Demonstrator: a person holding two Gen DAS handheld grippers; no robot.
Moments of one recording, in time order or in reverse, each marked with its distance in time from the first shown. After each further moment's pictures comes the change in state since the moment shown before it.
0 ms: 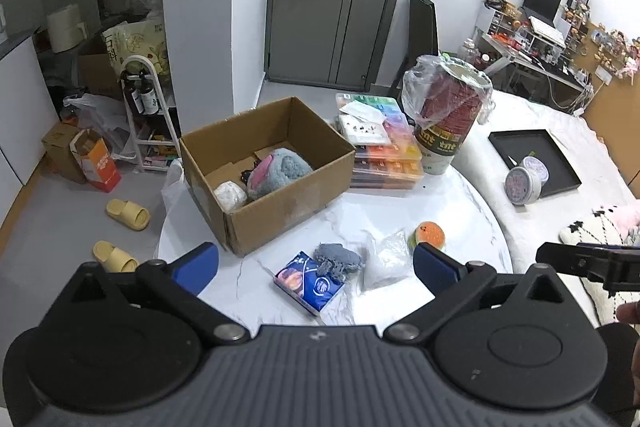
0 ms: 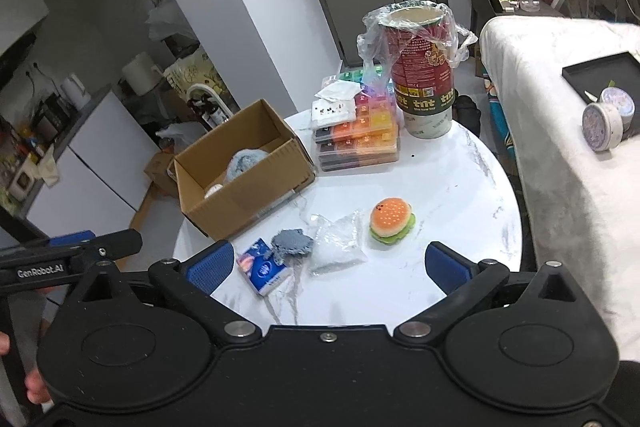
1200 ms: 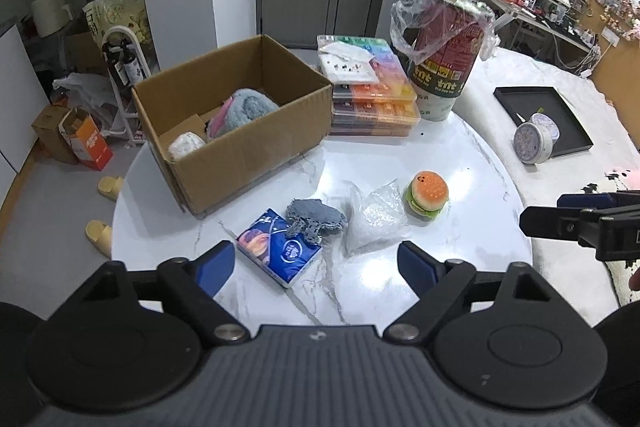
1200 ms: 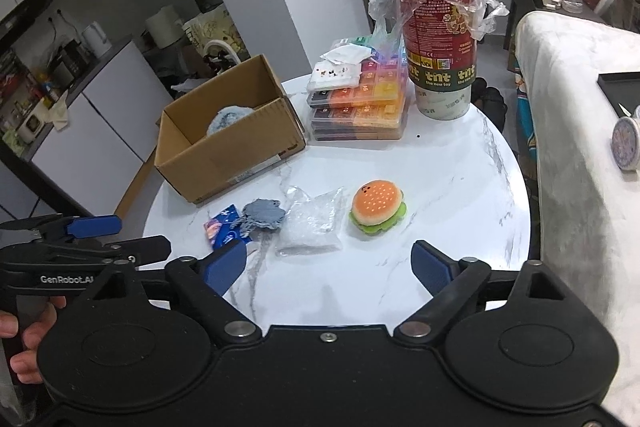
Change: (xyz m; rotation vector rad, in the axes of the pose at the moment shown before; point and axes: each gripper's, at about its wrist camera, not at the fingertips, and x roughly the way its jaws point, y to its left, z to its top) left arm 0.069 -0.041 -0.034 0.034 0.101 0.027; right arm 0.052 -0.047 -0.002 -0.126 0.090 0.081
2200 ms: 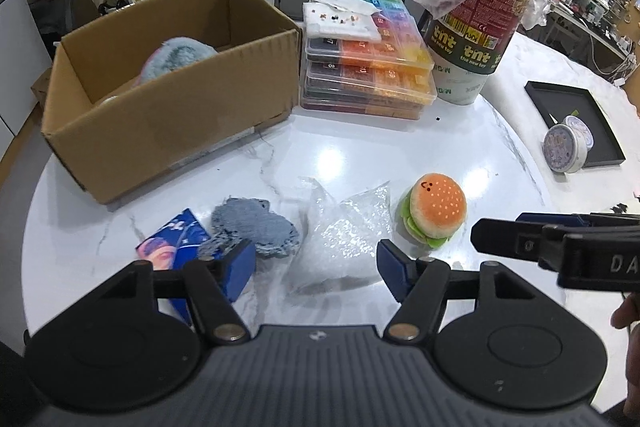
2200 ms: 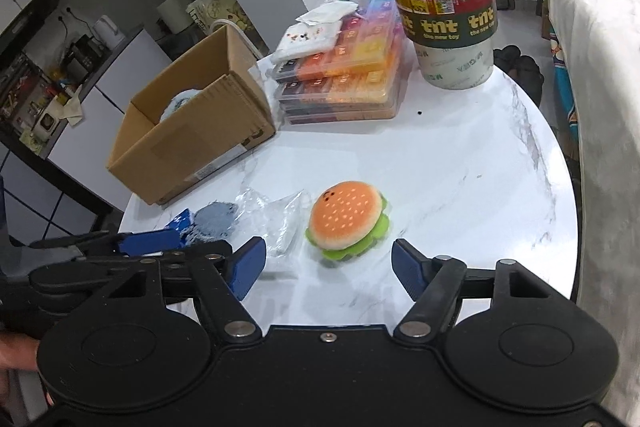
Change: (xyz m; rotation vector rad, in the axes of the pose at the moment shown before) left arm 0.114 -0.050 0.008 -0.092 0.062 0.061; right arm 0.090 -0.070 0.013 0.044 0.074 0.136
